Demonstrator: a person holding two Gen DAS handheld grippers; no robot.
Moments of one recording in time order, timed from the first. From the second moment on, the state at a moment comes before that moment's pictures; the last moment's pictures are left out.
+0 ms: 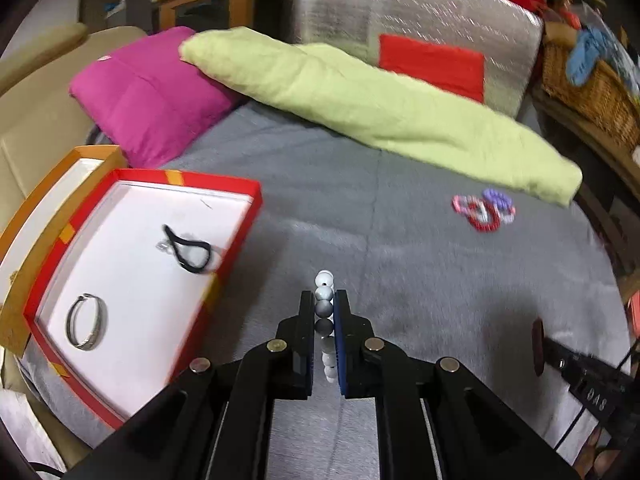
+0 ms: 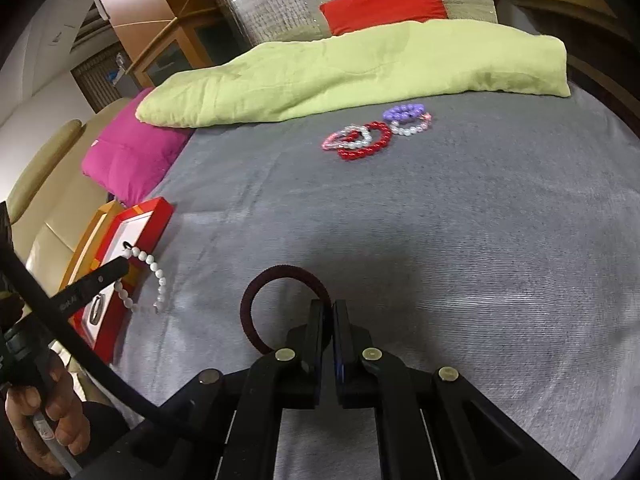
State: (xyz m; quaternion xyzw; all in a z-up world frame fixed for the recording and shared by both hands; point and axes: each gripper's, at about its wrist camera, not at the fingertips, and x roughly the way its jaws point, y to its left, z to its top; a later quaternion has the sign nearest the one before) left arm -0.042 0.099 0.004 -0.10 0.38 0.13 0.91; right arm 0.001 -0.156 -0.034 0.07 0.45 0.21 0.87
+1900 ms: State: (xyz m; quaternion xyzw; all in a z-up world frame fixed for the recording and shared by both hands) left arm -0.087 0.362 -0.025 -0.26 0.35 0.29 0.85; right arm -0.003 0.191 -0.029 -0.10 0.46 0.37 0.80
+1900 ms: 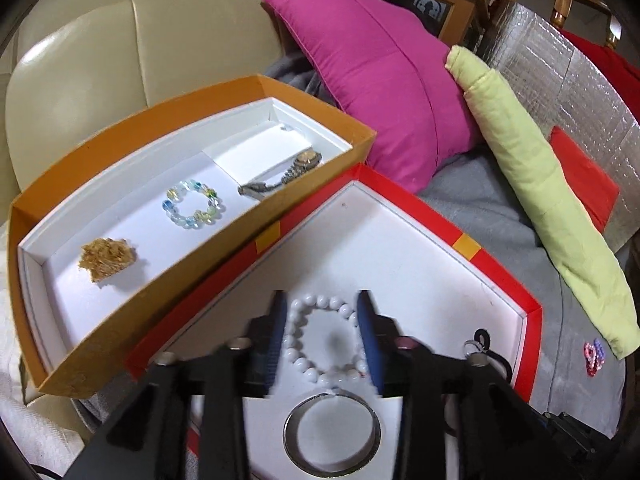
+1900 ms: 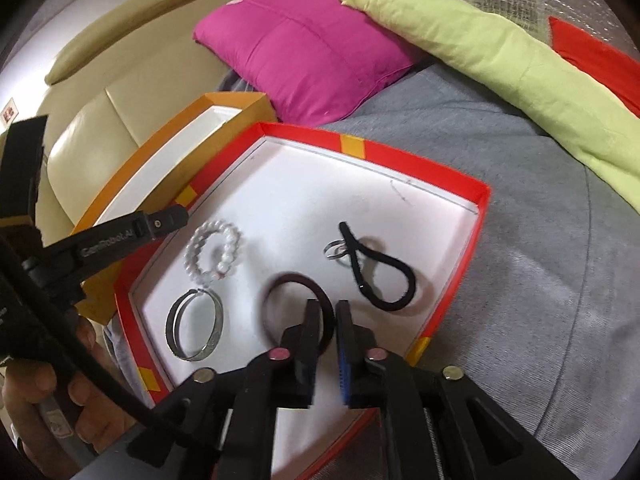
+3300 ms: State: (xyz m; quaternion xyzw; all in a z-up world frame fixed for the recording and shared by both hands) left arm -0.102 0.316 0.007 -0.22 0.33 0.29 0.87; right arm -0.021 0.146 0.001 -0.07 0.43 0.37 0.82
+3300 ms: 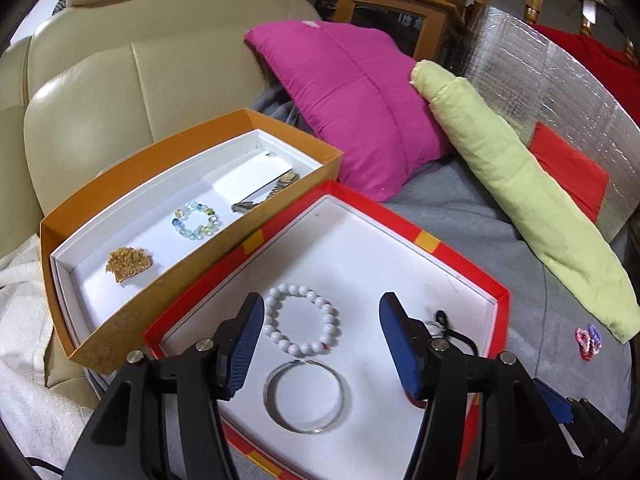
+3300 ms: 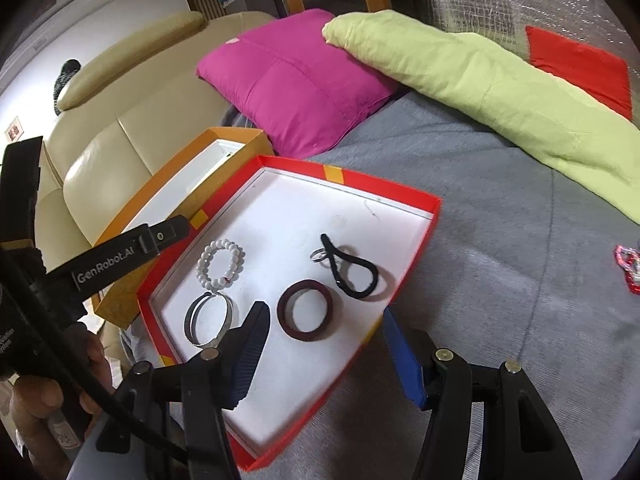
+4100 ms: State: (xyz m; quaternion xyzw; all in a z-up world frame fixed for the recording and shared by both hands) left arm -0.060 0.173 0.043 -0.11 0.34 0.22 0.90; right arm -0.014 -0.040 0.020 0.02 0.40 0.30 0.86
